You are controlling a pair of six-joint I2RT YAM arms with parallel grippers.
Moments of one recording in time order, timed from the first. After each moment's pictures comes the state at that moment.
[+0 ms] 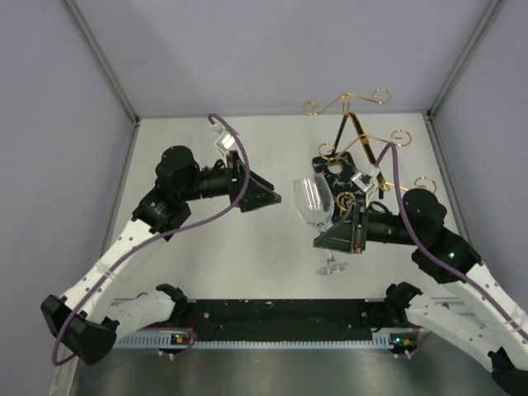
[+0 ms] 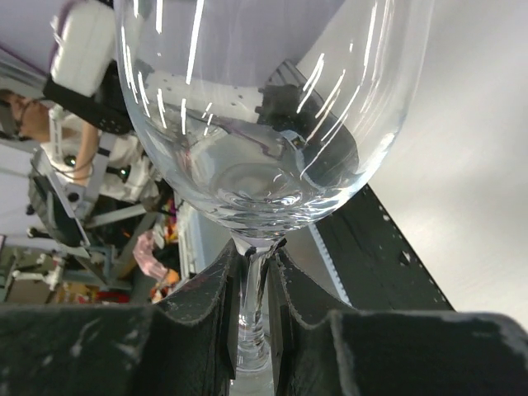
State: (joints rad) left arm -0.56 1.03 1.07 -0.09 0.81 -0.61; right arm 0.68 0.66 0.88 -0.37 -0.67 0.81
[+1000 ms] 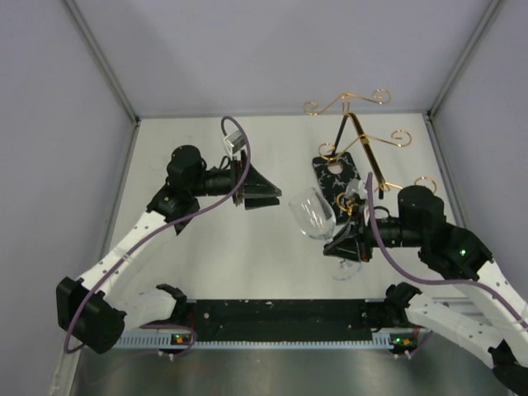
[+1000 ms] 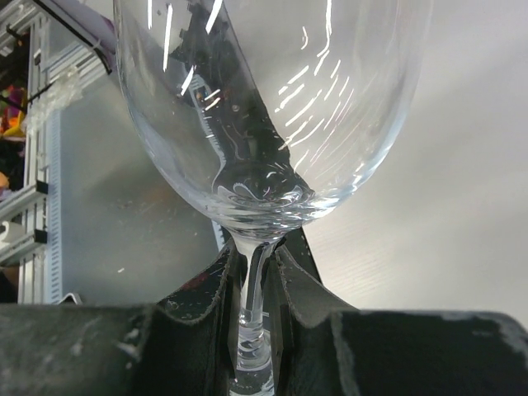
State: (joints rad) left arm -0.49 1.14 0.98 0.12 0.99 -1.27; right arm 0.70 0.68 1.00 -0.74 -0.66 0.18
